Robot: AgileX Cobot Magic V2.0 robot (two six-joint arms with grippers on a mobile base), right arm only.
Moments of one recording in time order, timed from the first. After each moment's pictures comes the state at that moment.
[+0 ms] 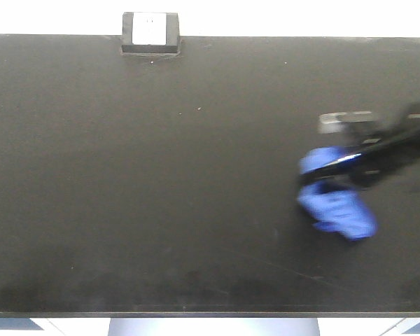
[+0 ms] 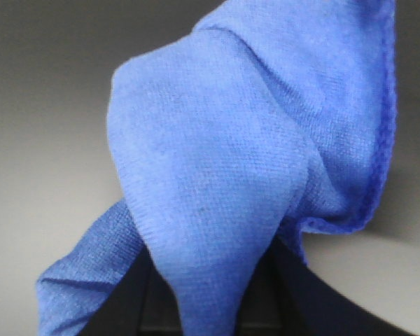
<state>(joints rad) 0.10 1.82 -0.97 0.40 0.61 -0.51</state>
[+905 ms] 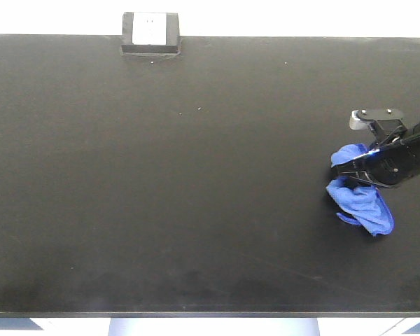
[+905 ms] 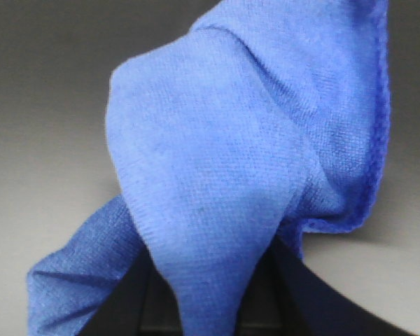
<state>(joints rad) -0.06 1.82 -0.97 0.32 0.57 -0.46</state>
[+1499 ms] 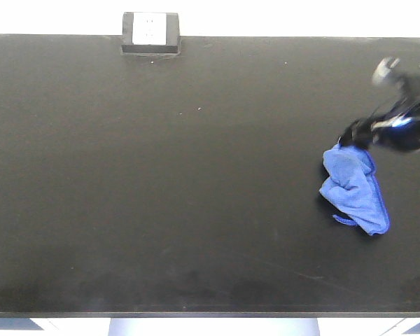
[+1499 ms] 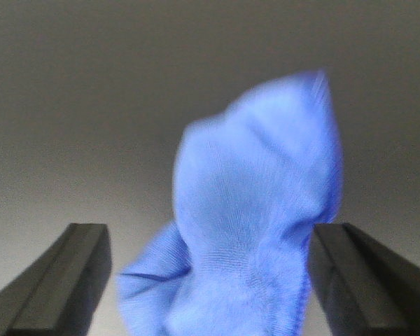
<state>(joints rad) -0.06 1.47 -0.97 0.38 0.60 -0.48</state>
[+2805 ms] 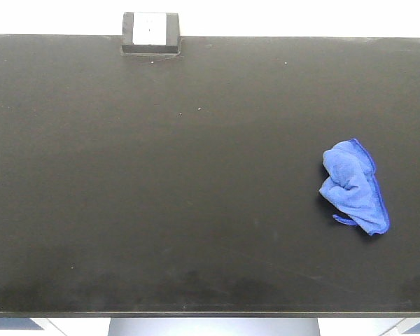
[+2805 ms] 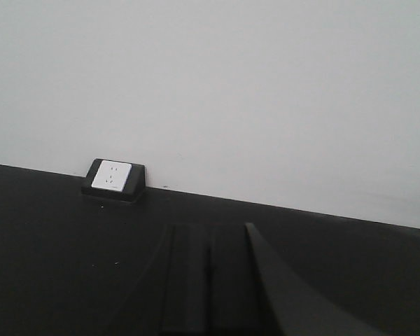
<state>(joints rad) -0.06 0.48 -0.96 0.37 0.72 -0.37</state>
